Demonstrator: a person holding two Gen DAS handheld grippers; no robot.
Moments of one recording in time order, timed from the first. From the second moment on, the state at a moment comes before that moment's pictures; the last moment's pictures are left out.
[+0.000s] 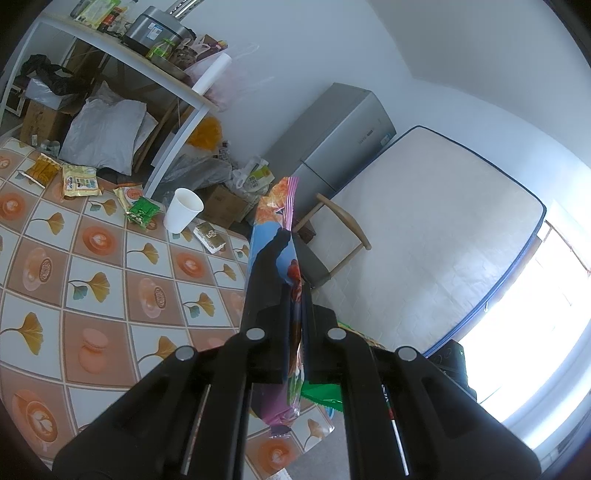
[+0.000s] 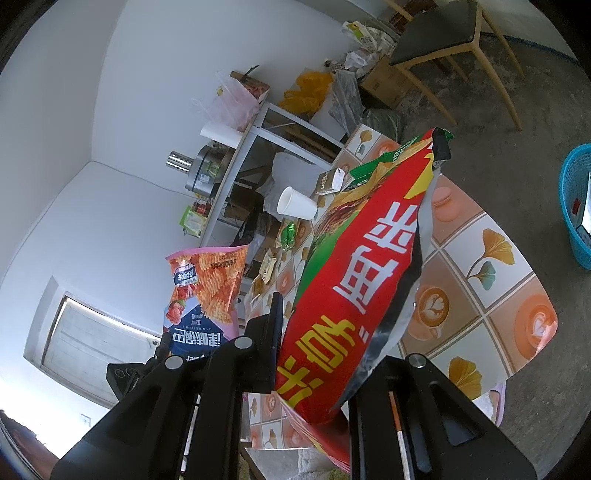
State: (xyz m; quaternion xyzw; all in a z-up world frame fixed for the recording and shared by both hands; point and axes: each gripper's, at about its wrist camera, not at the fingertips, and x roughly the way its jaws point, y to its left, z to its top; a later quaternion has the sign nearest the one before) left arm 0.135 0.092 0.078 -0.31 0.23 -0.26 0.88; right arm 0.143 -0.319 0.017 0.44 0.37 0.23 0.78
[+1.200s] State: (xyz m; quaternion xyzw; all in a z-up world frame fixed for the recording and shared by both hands) left arm 0.202 -0.152 0.103 -0.18 0.31 -0.43 0.83; right arm -0.053 -0.525 0.008 0.46 0.22 -0.11 0.85
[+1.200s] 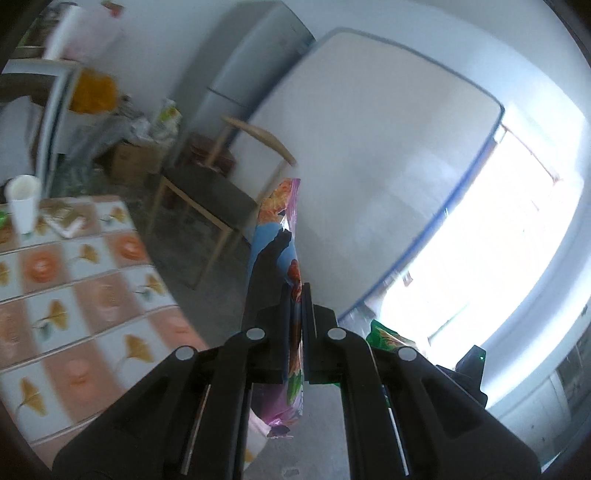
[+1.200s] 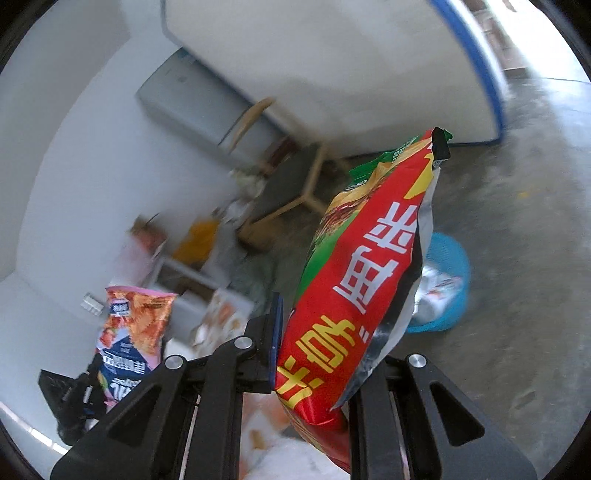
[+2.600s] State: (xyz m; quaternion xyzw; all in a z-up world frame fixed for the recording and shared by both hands) left arm 0.323 -0.358 -0.032 -0.07 0.46 -0.41 0.79; right arm 0.155 -0.555 -0.219 0.07 0.43 -0.16 0.88
